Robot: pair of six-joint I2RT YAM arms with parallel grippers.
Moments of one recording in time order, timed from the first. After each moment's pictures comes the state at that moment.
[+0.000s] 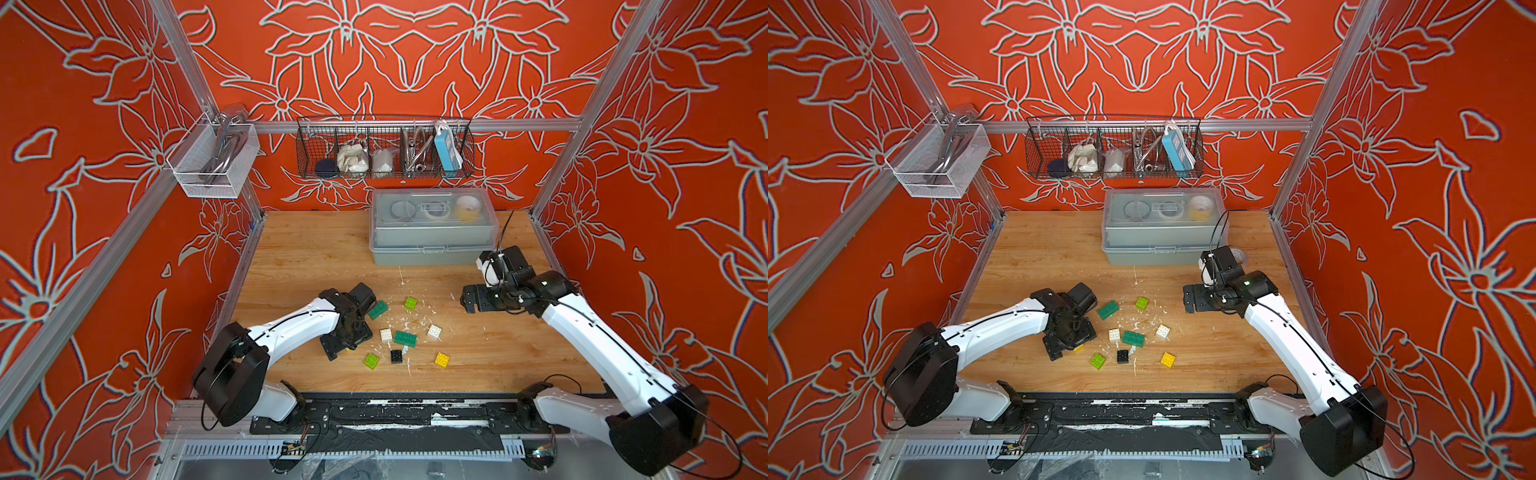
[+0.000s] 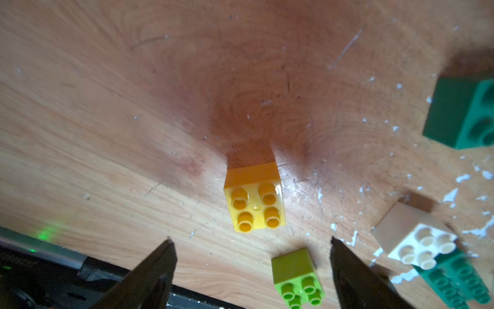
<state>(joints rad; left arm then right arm) -0.61 1.43 0.85 -0.94 0.00 -1.21 0.43 1.15 1.08 -1.01 -0.05 0.28</state>
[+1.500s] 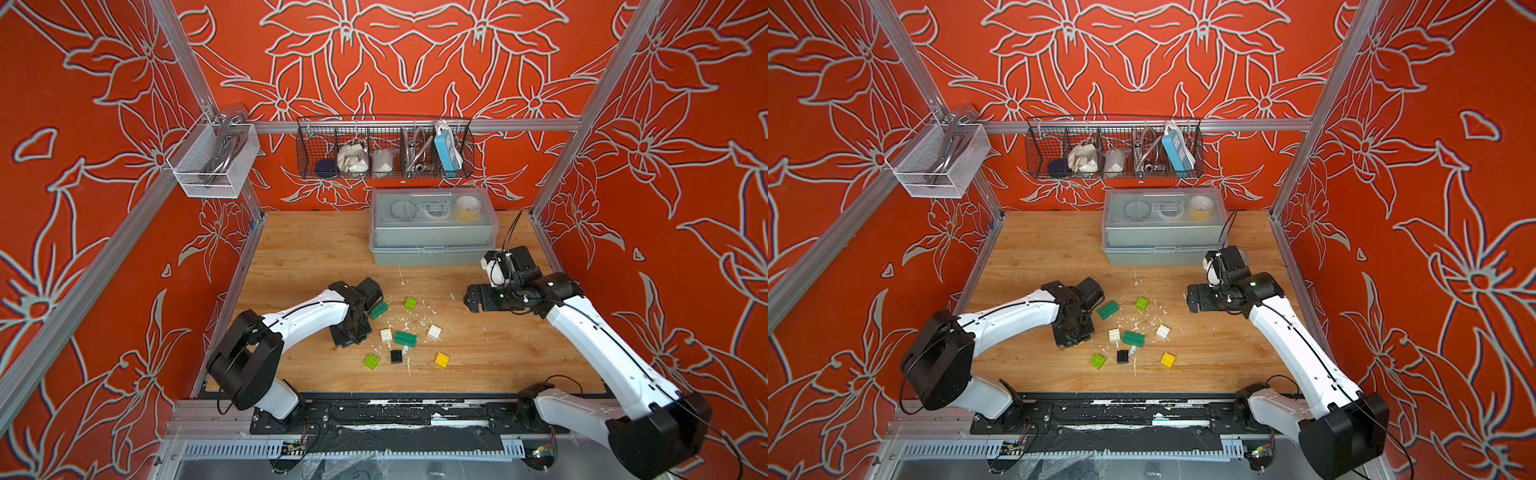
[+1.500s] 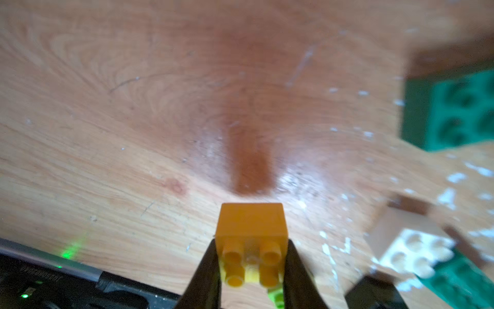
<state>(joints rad) -0.64 1.52 1.01 -1.00 -0.04 -1.08 0.36 1.11 1.05 -1.01 -0.11 0.26</state>
